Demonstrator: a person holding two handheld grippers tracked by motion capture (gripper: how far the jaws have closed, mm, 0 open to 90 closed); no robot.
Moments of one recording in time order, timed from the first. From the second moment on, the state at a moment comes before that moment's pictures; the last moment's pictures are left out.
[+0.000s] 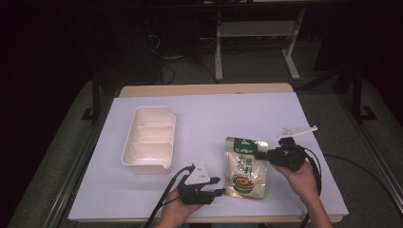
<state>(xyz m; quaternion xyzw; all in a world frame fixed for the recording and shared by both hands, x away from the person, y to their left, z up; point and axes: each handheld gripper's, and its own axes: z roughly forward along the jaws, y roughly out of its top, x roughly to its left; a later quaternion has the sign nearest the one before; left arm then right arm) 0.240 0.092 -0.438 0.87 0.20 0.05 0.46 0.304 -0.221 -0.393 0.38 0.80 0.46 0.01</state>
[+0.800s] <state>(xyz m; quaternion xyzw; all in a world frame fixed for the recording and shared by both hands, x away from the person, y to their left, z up) 0.220 0.126 -0.429 0.86 0.19 0.07 0.47 0.304 -0.184 -0.326 0.34 0.81 0.48 0.08</state>
